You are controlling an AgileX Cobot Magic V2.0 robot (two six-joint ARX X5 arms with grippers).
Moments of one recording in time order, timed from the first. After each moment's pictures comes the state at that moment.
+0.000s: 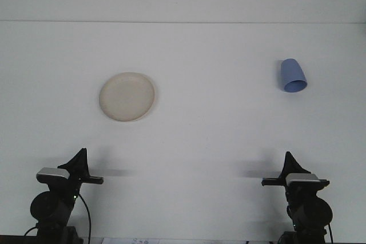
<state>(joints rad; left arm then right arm) 0.03 0.01 0.03 -0.01 0.13 -0.07 -0.03 0.00 0.01 -0.11 -0.04 0.06</state>
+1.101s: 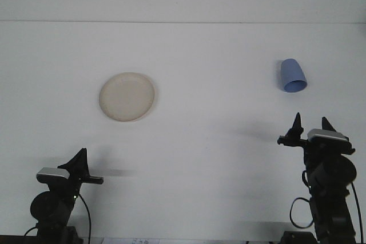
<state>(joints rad) 0.03 0.01 0.03 -0.01 0.13 -0.07 -0.05 0.68 0.54 0.02 0.09 0.08</state>
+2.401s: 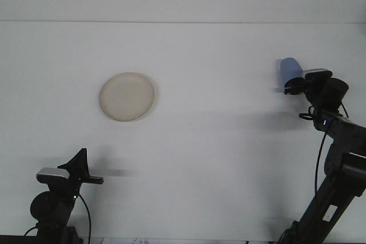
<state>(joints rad) 0.03 0.01 0.03 -0.01 0.13 -0.07 -0.34 2.08 1.20 0.57 -0.43 -0.18</state>
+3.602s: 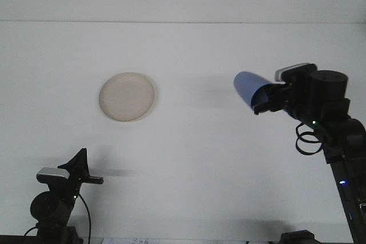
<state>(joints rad) 0.03 0.01 0.03 -0.01 0.13 -0.07 0.17 1.24 1.45 -0.85 -0.26 -0.04</state>
